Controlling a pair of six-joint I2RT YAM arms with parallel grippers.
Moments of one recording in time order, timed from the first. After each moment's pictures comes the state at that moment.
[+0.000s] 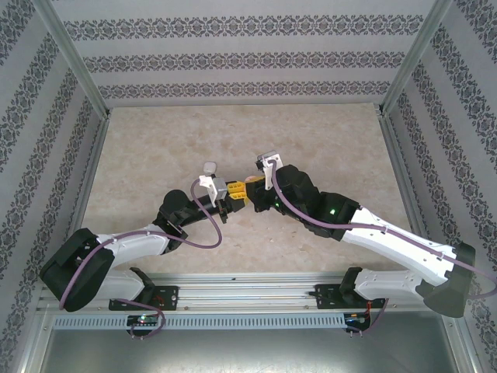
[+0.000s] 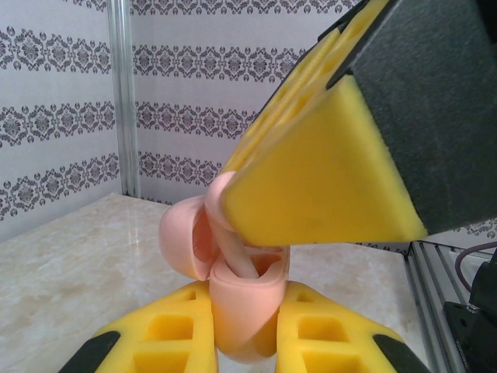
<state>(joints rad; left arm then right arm) -0.65 1.30 0.43 1.04 0.50 -0.11 0.99 1.14 1.08 -0.43 0.19 0.45</state>
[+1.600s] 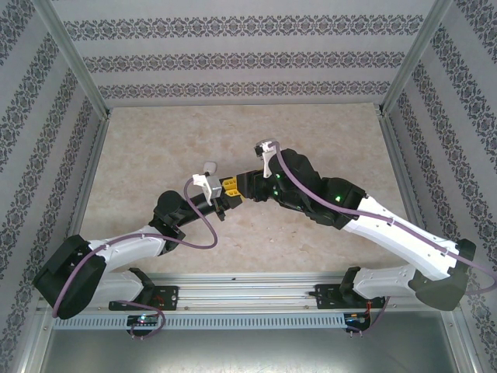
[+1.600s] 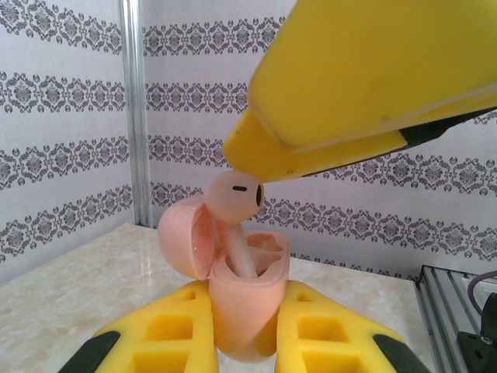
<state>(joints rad) -0.65 1.24 0.43 1.04 0.47 -0.11 1.00 1.22 1.34 -0.65 0.14 0.59</state>
